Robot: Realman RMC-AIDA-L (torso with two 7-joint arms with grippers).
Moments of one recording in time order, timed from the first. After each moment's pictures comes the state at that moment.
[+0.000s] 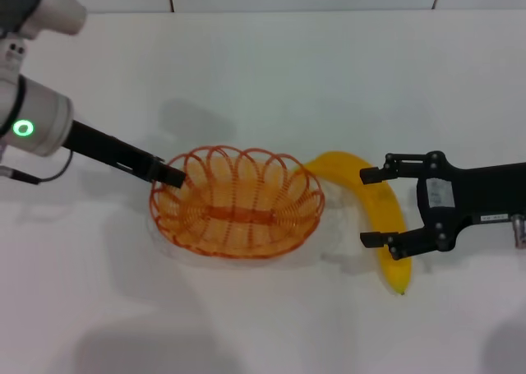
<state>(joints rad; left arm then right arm) -0.80 -2.04 0.87 0.79 2.49 1.50 -2.21 0.54 2.01 -0.64 -0.59 -2.18 -1.72 0.98</state>
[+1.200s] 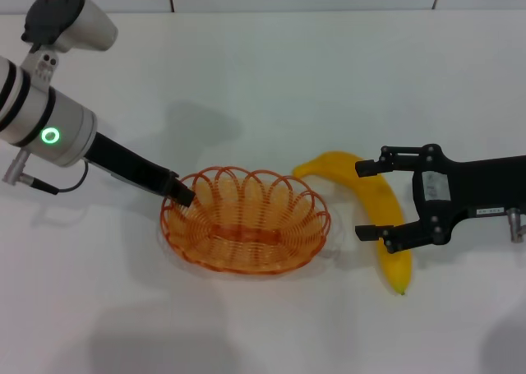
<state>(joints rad) -0.88 -2.04 0.89 0.66 2.56 1.45 -2.29 0.55 2.02 -0.64 -0.59 -2.17 -1.72 0.98</state>
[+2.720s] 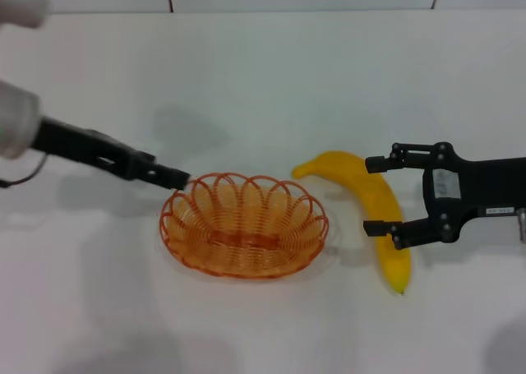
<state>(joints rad) -0.69 -2.05 0.93 0.99 2.38 1.58 -2.22 0.53 2.01 -0.60 -0.59 -2.17 -1.73 0.98</state>
